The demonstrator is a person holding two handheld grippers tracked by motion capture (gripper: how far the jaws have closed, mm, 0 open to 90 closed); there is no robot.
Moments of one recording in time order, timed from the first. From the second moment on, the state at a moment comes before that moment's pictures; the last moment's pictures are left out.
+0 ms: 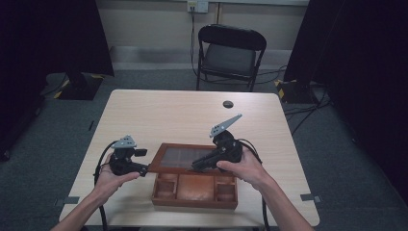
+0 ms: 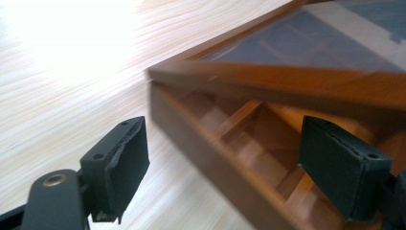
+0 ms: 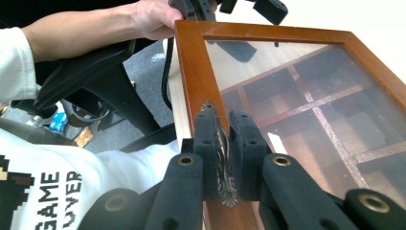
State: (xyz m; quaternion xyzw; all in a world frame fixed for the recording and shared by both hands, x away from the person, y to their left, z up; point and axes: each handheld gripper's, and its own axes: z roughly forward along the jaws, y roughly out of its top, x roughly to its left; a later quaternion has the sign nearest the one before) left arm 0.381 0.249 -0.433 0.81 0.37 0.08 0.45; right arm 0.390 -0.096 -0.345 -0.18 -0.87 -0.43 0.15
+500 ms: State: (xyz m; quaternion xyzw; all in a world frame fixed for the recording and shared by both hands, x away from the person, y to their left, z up) left arm 0.394 0.259 -0.441 0.81 0.39 0.07 0.44; right arm 0.375 -0.098 -0.362 -0.17 -0.89 -0.40 0.13
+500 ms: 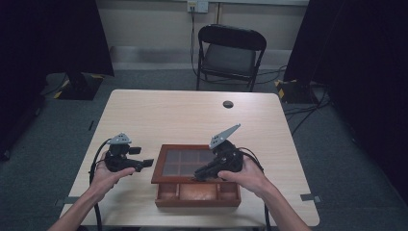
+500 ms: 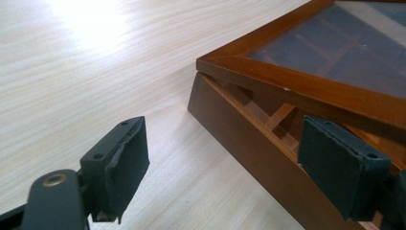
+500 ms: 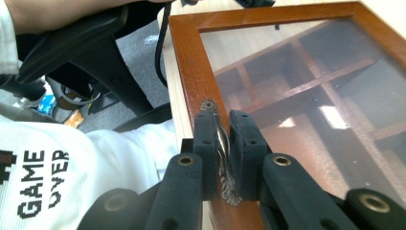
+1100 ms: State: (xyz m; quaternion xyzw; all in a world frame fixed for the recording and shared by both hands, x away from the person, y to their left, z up) left arm 0.397 0.262 -0.445 0.80 0.41 0.08 0.43; right arm 0.366 -0.094 -0.386 -0.18 -0.90 -0.38 0.12
